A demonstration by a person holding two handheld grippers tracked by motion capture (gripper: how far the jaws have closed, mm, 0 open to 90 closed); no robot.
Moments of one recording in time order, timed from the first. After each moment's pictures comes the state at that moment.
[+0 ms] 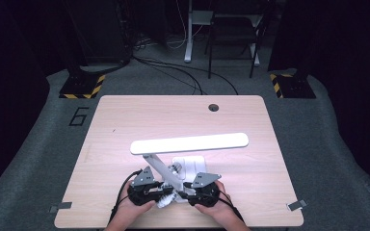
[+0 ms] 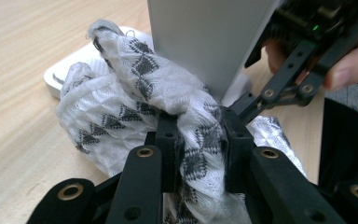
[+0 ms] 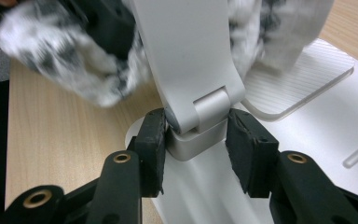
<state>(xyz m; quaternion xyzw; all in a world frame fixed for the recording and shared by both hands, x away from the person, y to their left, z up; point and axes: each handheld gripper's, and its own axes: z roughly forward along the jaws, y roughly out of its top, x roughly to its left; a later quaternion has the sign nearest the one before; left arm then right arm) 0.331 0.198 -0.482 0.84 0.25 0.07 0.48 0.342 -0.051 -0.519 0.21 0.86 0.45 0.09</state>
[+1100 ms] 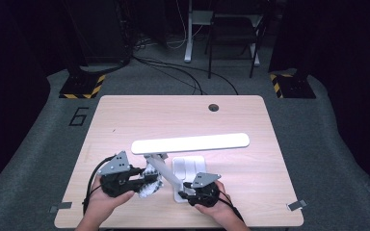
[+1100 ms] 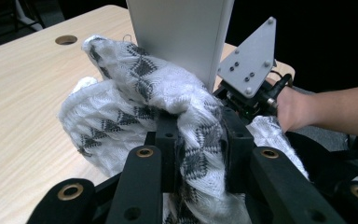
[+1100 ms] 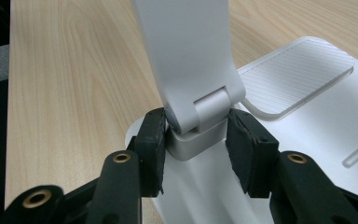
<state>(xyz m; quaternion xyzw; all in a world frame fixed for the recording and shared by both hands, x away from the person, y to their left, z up) 0.313 0.237 -0.373 0.82 0.24 0.09 0.51 0.342 -0.051 -0.518 0.21 0.87 0.44 0.09</state>
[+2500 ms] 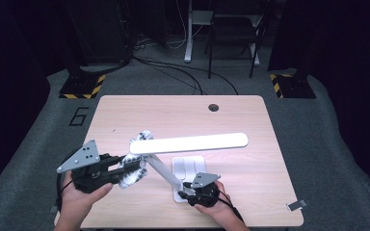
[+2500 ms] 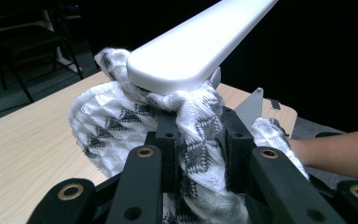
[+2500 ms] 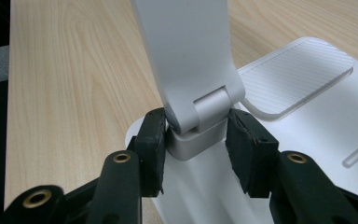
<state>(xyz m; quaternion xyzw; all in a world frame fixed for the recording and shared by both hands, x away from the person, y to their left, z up) 0.294 0.268 -0.315 0.78 0.24 0.14 0.56 0.341 -0.050 -0.519 0.21 0.86 0.45 0.09</state>
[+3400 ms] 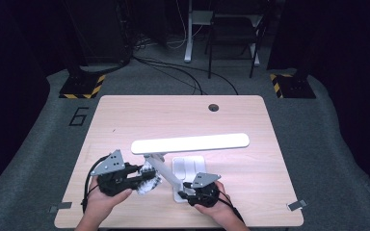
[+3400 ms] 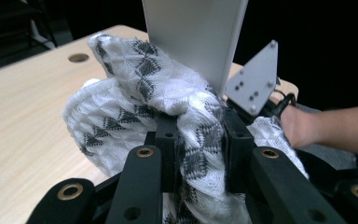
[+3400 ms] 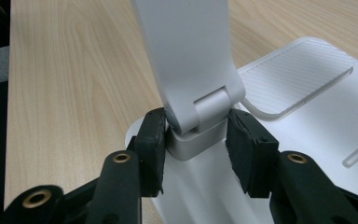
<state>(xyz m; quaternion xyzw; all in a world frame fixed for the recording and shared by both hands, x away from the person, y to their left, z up) 0.314 0.239 -0.386 0.80 0.24 0.10 0.54 0.341 -0.050 -0.519 0.21 0.86 0.45 0.09</state>
